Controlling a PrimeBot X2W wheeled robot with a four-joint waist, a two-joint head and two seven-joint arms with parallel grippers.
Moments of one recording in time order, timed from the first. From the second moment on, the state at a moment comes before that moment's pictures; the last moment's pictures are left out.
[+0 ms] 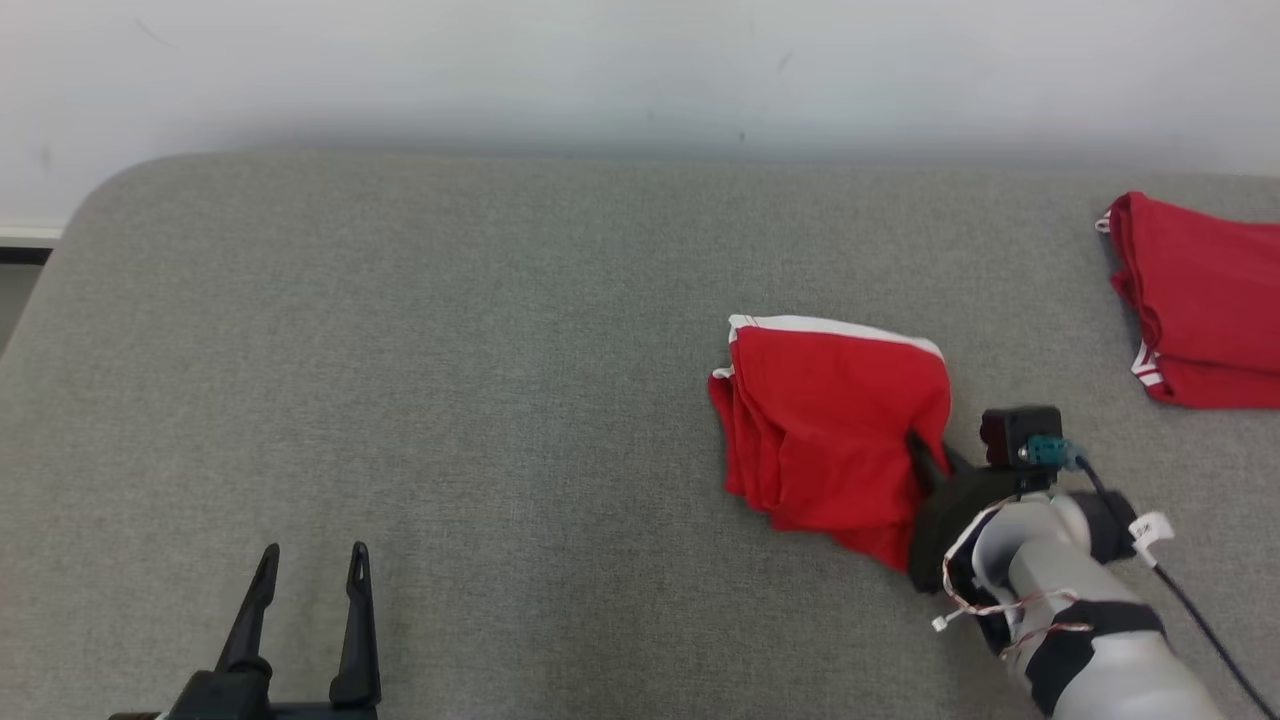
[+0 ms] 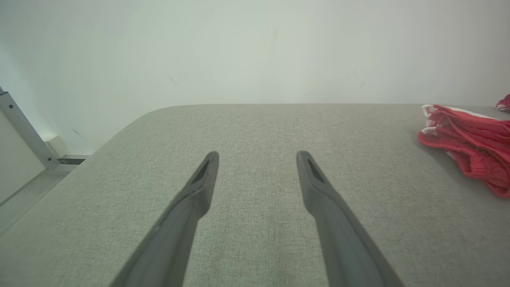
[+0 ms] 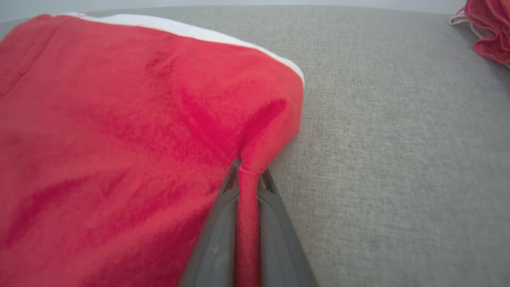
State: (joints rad) left arm -0.01 0.05 0.04 0.13 -0.06 -0.12 -0.26; right arm -0.70 -0.21 0.27 1.15 0.32 0.13 -0.16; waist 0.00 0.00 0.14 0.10
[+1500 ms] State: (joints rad) left arm -0.25 0.11 -0.03 -0.17 -0.04 -0.13 -0.26; right arm -1.27 -1.07 0.77 0.58 0.47 0.13 0.18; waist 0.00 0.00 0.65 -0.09
